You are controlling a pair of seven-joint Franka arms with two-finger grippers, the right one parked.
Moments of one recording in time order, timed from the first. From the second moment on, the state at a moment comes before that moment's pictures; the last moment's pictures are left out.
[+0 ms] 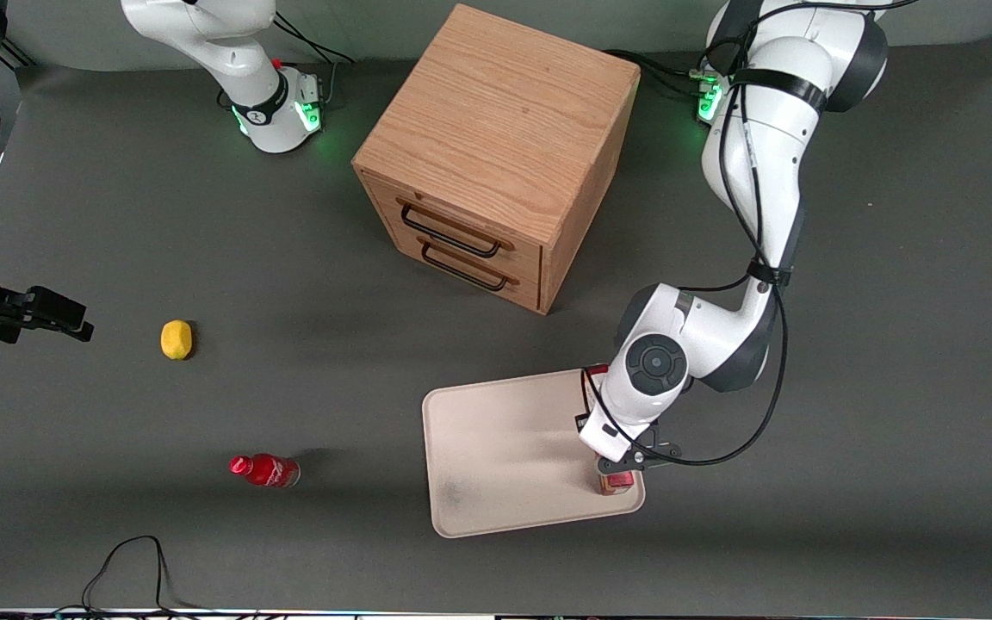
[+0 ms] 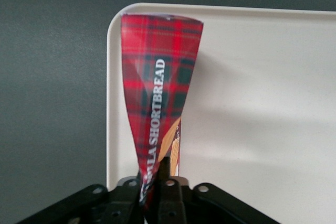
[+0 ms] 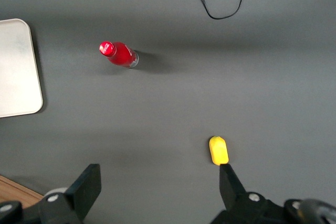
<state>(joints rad) -0.45 0.92 -0.02 -1.17 0.03 2.17 -0.66</state>
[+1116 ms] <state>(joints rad) -0.44 0.71 -0.01 -1.13 0.07 1.87 -0.69</state>
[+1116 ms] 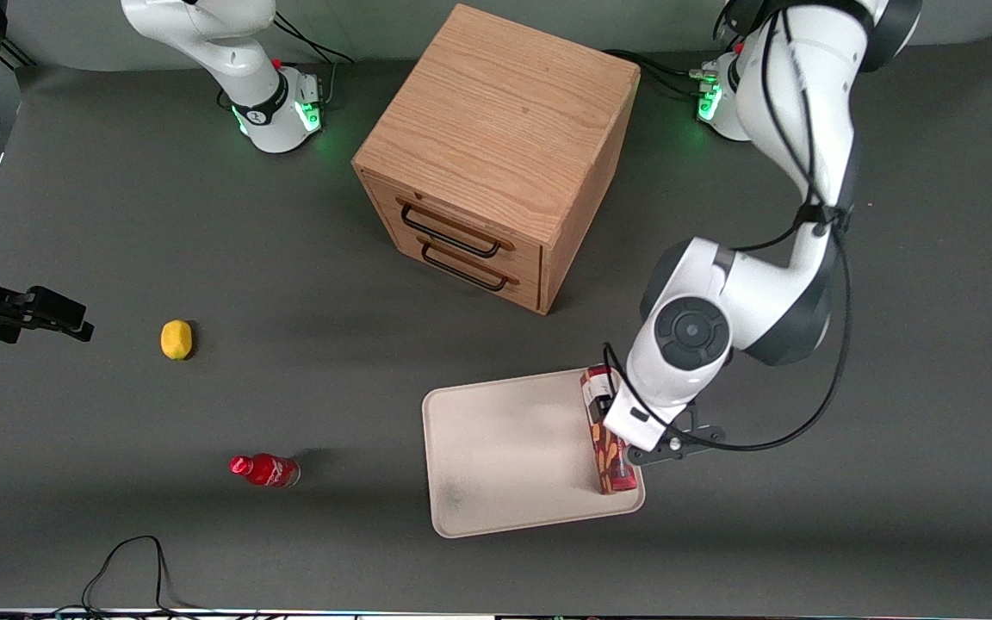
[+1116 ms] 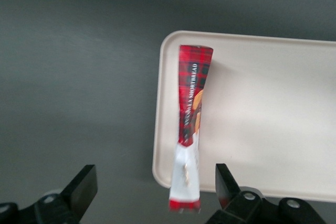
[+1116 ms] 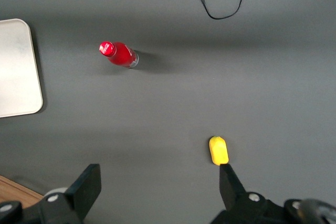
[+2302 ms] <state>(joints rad) -0.21 0.16 -0.01 -1.28 0.12 1.42 -0.07</state>
